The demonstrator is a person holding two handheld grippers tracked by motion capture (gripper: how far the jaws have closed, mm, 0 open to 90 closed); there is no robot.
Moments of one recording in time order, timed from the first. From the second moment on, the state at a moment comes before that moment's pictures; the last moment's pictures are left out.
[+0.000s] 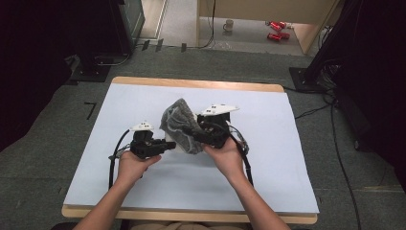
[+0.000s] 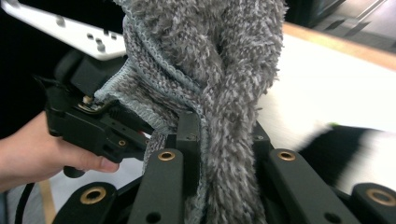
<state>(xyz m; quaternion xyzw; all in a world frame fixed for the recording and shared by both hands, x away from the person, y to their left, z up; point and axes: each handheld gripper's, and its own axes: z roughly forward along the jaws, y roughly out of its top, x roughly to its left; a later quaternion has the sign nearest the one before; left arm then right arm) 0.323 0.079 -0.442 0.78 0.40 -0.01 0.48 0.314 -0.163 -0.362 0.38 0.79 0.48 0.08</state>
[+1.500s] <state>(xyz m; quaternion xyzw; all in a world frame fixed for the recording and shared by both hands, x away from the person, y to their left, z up) 0.360 0.085 -0.463 0.76 0.45 -0.03 0.47 0.342 -0.268 -0.386 0.51 0.74 0.40 0.18</state>
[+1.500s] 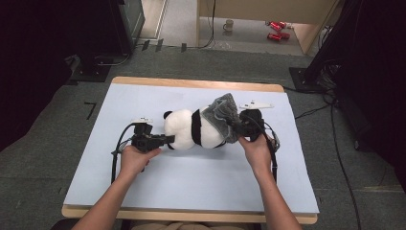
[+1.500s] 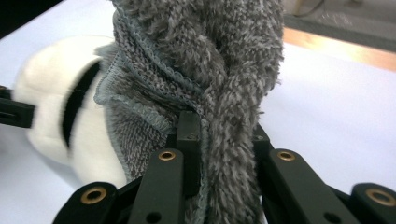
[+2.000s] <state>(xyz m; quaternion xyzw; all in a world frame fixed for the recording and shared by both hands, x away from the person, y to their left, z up) 0.353 0.082 -0.463 0.76 0.45 -0.02 0.46 0.328 -0.254 -0.352 0.46 0.73 0.48 0.15</state>
